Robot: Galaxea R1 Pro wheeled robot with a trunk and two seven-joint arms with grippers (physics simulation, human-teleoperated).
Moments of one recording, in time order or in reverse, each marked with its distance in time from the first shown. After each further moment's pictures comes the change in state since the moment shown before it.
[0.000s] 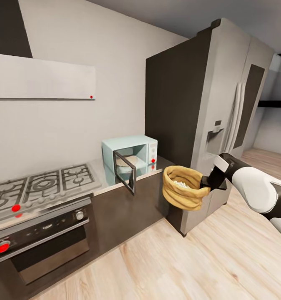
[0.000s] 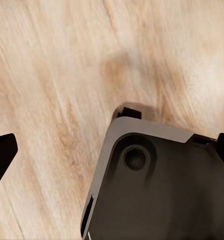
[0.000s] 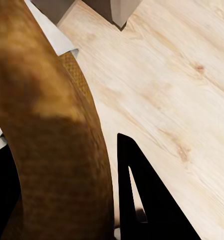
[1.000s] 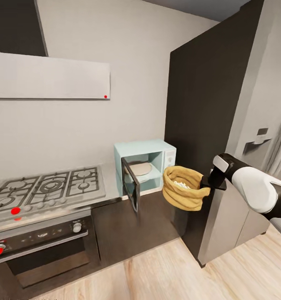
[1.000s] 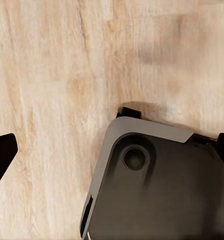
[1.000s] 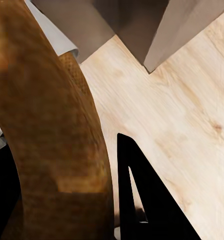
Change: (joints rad) left arm 0.000 -0.001 0.000 0.000 0.000 0.000 0.000; right arm 0.000 0.001 0.000 0.003 0.001 0.000 -0.003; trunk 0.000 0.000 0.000
